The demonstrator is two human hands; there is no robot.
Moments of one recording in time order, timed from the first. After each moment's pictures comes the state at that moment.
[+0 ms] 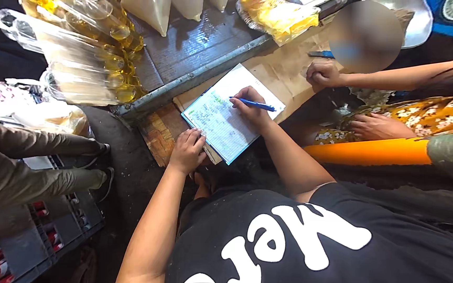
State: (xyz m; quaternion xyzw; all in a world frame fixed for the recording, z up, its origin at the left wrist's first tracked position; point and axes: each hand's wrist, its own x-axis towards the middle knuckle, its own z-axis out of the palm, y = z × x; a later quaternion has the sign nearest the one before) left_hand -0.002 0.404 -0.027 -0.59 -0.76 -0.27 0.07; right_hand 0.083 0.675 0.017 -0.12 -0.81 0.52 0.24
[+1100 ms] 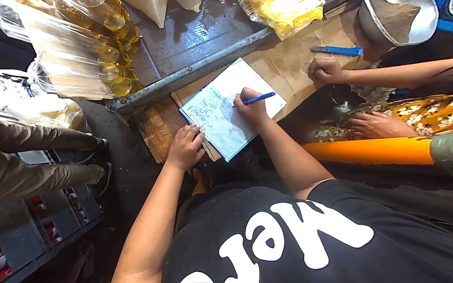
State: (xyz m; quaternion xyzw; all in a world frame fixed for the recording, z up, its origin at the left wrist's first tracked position) left_hand -0.002 0.403 -0.026 -0.58 -0.77 -0.27 0.06; right_hand 0.078 0.671 0.008 -0.14 -0.87 0.38 0.28
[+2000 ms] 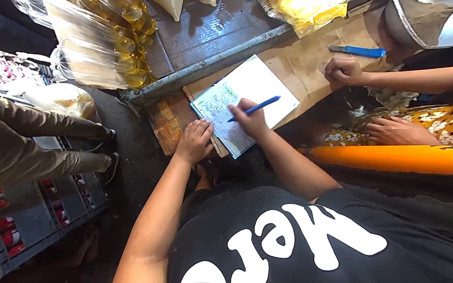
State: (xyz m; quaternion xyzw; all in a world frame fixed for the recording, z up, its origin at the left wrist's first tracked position) left_hand -0.001 0.403 -0.025 -0.58 -0.77 -0.27 0.05; right_hand 0.084 0.616 0.023 -0.11 -0.82 0.52 0.23
